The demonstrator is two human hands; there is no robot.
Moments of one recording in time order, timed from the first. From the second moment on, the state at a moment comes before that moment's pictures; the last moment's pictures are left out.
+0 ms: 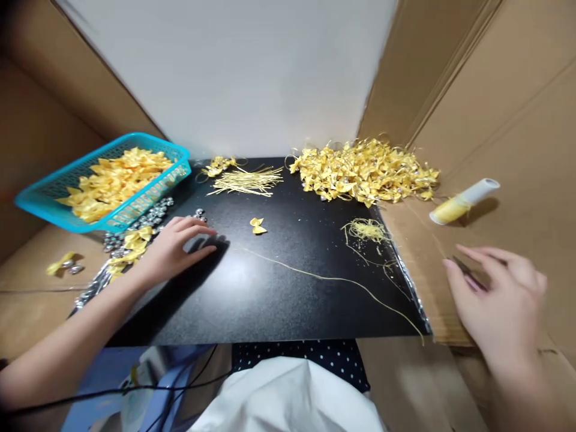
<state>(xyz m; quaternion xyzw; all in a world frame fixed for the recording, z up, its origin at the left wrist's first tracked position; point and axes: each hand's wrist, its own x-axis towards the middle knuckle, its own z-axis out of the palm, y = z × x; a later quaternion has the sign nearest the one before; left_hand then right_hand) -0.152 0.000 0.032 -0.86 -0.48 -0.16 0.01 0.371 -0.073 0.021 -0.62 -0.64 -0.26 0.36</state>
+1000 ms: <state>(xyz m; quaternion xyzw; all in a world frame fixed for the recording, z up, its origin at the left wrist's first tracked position) -0.148 0.041 0.043 -0.94 -0.34 0.01 0.09 0.045 0.025 0.026 -0.41 -0.89 0.16 0.14</state>
